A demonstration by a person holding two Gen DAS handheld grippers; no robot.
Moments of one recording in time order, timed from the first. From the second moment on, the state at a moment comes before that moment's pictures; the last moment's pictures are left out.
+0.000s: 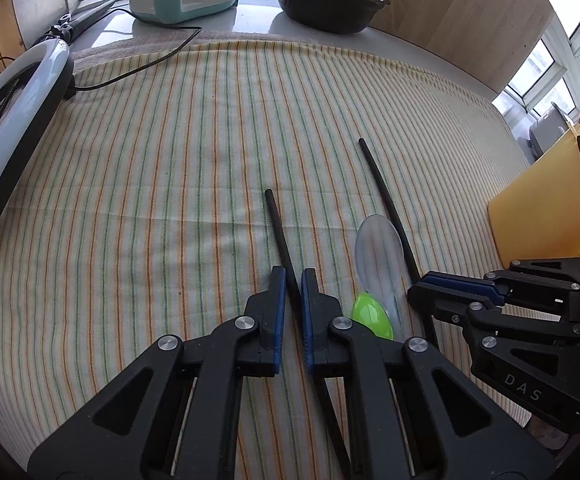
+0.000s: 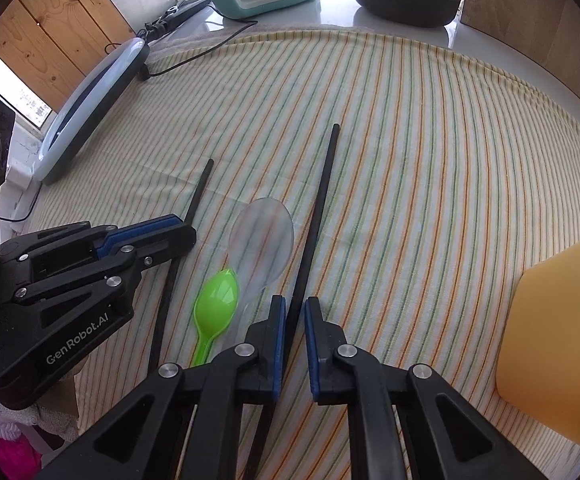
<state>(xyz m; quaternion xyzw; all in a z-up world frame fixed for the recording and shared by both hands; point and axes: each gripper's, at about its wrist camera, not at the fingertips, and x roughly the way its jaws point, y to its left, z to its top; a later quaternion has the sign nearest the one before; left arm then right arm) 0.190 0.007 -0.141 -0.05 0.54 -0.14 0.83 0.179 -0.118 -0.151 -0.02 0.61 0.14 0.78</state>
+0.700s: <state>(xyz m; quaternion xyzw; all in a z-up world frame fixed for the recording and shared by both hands) 0.163 0.047 -0.073 -0.14 0.46 -0.16 0.86 0.143 -0.144 -0.088 0.01 0.51 0.17 0.85</state>
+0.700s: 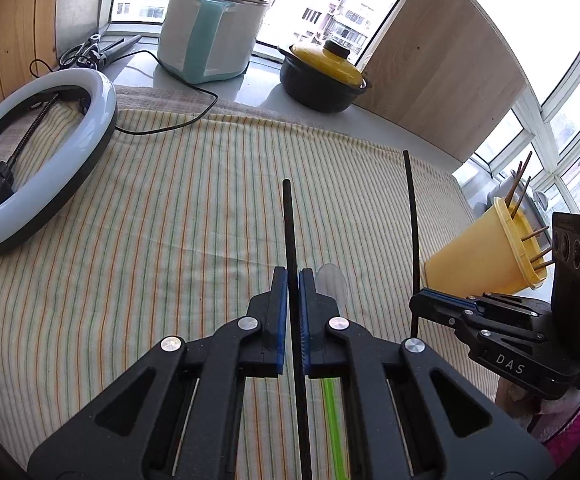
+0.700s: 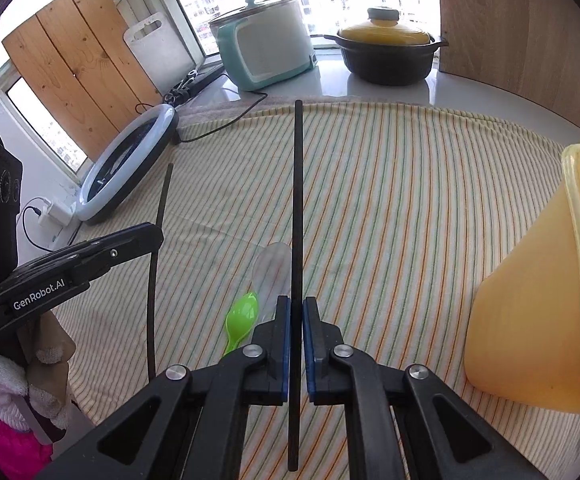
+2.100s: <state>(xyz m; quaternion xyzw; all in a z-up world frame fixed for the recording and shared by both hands) 0.120 -0.005 0.080 -0.13 0.30 -0.26 0.91 0.091 -0.241 0.057 0.08 0.31 0.14 0.94</state>
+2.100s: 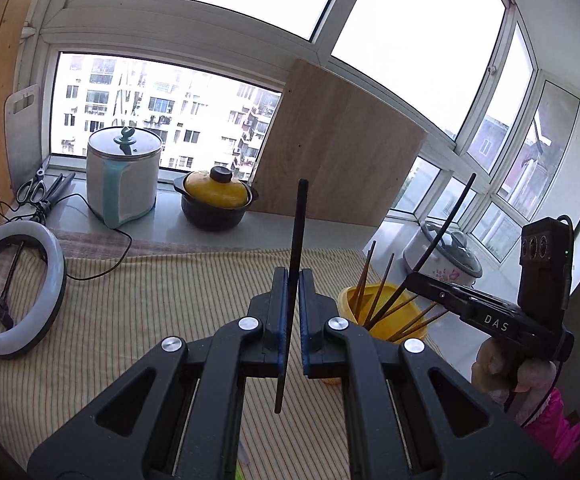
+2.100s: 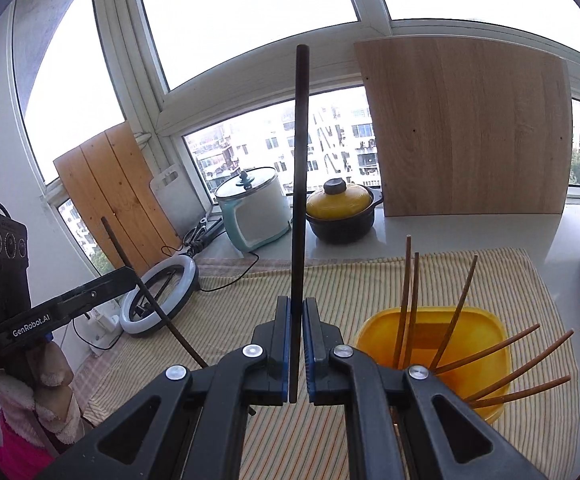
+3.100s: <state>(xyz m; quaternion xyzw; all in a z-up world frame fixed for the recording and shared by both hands) 0.136 -0.083 0.135 -0.11 0.25 -0.32 0.91 0.073 -0.341 0.071 0.12 0.29 0.06 0.95</state>
